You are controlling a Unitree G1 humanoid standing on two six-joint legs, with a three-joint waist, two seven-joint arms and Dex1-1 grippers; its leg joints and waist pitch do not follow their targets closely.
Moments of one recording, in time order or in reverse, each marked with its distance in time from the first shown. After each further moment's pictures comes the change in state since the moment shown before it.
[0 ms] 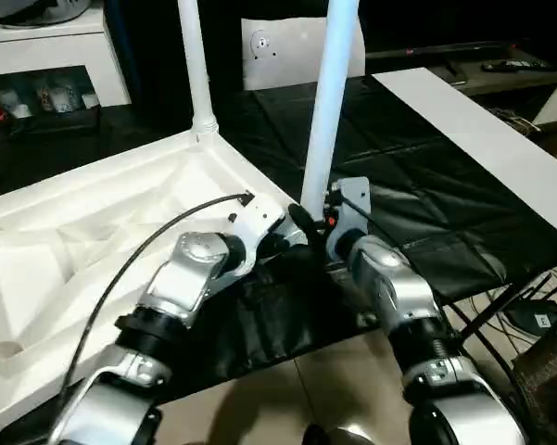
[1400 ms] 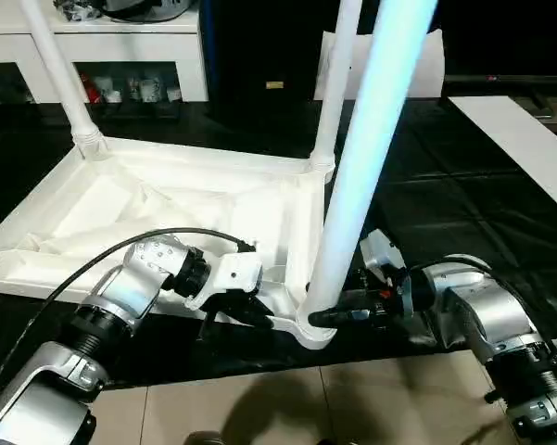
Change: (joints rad) left arm 0.008 0.249 -0.192 0.048 -0.066 -0.452 -0.727; right arm 0.134 -0.450 0.261 -0.288 0.127 0.023 1.036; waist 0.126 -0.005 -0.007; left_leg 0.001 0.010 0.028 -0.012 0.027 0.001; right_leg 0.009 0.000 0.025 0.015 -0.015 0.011
